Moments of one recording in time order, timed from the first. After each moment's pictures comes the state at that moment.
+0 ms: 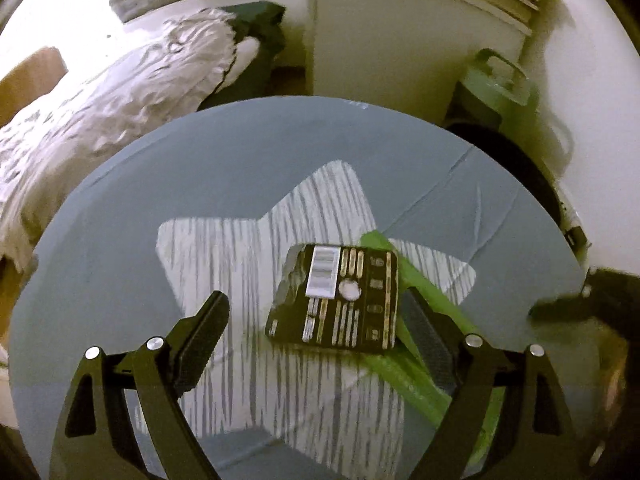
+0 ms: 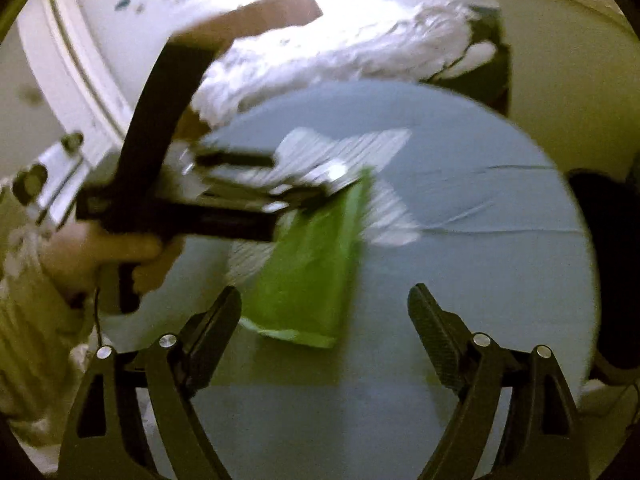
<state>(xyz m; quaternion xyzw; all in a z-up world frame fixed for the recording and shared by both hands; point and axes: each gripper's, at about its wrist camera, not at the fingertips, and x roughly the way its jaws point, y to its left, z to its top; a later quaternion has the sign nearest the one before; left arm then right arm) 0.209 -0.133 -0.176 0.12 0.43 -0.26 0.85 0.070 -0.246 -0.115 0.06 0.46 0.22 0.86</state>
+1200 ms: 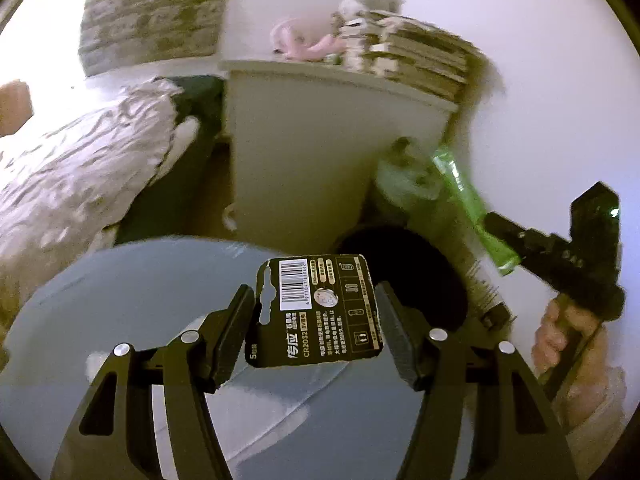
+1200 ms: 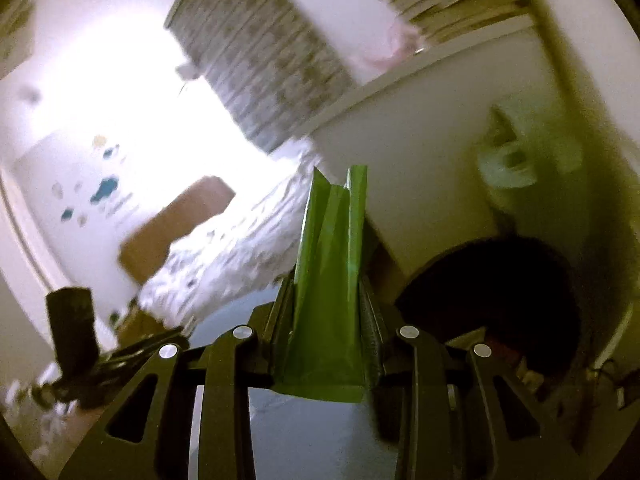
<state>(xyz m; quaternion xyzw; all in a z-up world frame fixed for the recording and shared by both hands) 0.192 -0.224 -0.074 0.05 0.32 -0.37 0.87 0.048 -0.494 -0.054 0.30 0.20 0.03 0.93</state>
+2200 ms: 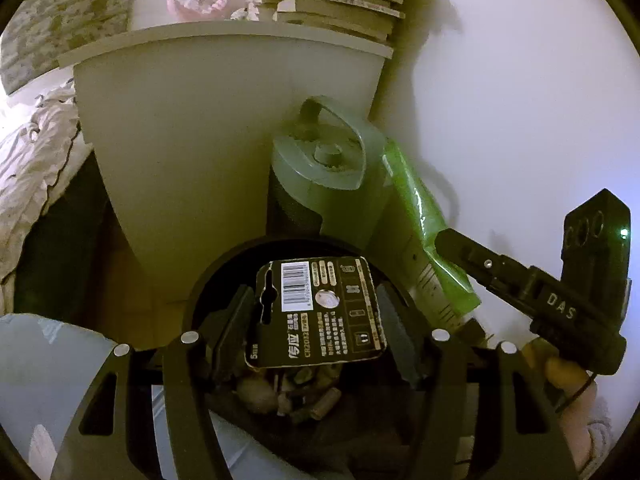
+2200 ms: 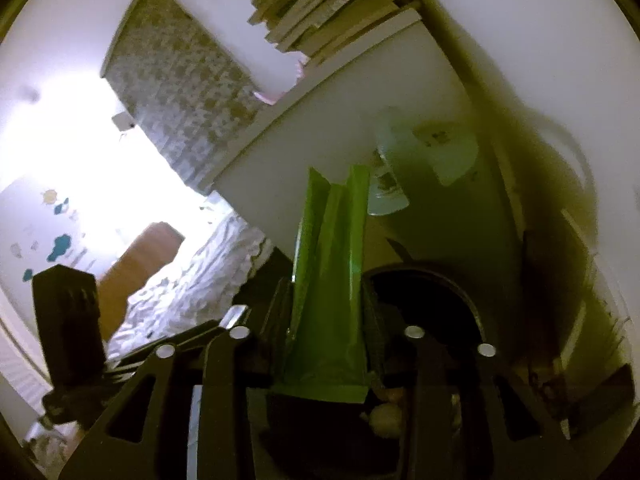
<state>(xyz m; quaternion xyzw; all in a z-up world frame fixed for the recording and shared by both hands) 0.216 -0.402 -0.112 0.10 0.36 -0.45 0.81 0.043 -0.594 -0.108 0.35 0.19 -0.08 0.92</state>
